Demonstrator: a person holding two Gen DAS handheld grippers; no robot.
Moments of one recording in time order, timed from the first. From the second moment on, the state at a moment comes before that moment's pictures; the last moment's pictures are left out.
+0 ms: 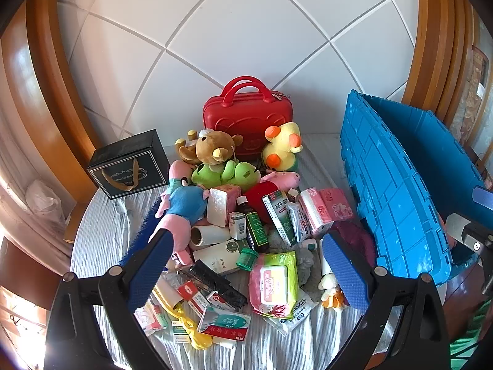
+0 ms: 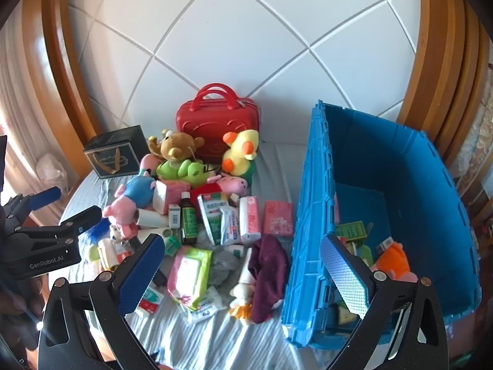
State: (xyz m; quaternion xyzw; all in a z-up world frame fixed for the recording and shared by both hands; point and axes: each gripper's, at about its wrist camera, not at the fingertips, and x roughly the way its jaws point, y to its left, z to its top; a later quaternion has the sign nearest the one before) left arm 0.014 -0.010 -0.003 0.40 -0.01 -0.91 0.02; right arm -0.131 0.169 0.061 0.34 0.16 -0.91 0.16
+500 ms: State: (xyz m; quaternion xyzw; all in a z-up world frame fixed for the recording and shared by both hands) left arm 0.029 -0.058 -0.048 0.44 0.01 -0.90 0.05; right arm -0.117 0.134 0.012 0.36 0.18 -0.90 0.19
